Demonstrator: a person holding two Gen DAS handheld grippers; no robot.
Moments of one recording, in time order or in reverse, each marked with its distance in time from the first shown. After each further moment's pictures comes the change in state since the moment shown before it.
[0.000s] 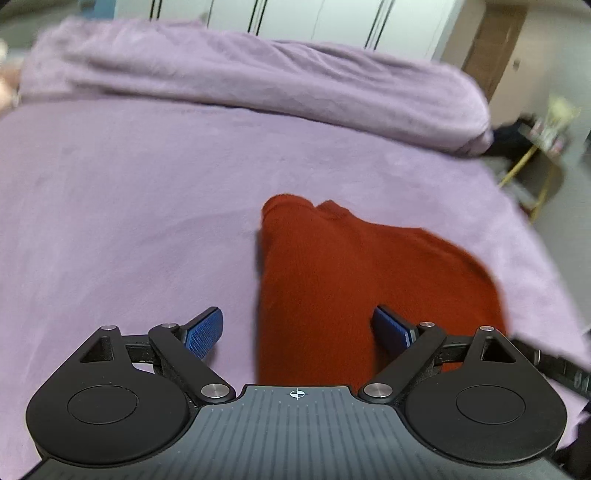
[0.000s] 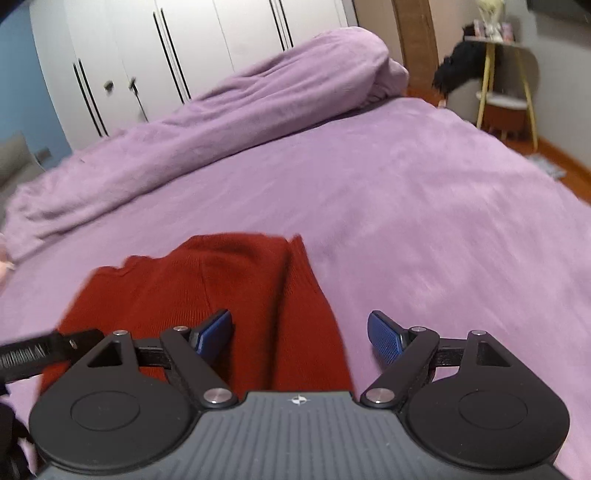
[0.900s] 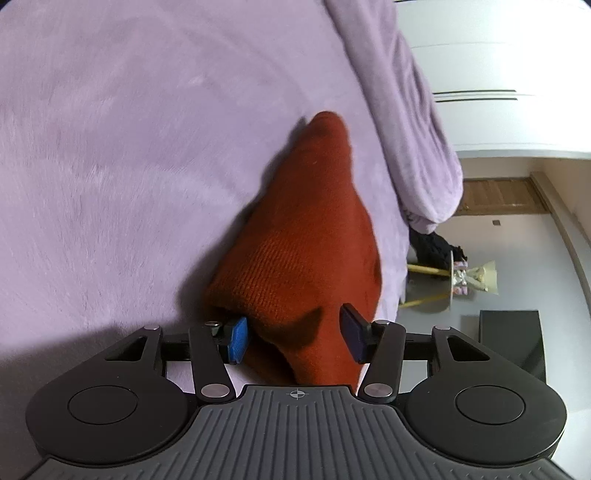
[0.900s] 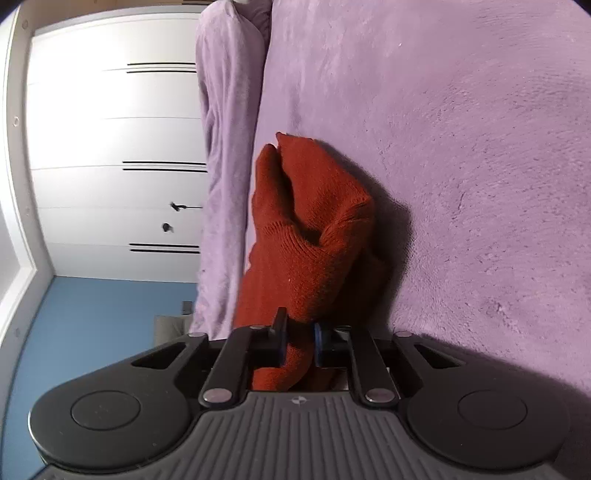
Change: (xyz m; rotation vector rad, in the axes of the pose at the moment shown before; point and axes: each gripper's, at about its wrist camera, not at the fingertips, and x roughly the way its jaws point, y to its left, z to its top) left arm -0.030 0.073 -0.077 -0.798 0.184 -0.415; right arm -0.025 -0.065 -0.122 0.946 0.125 0.557
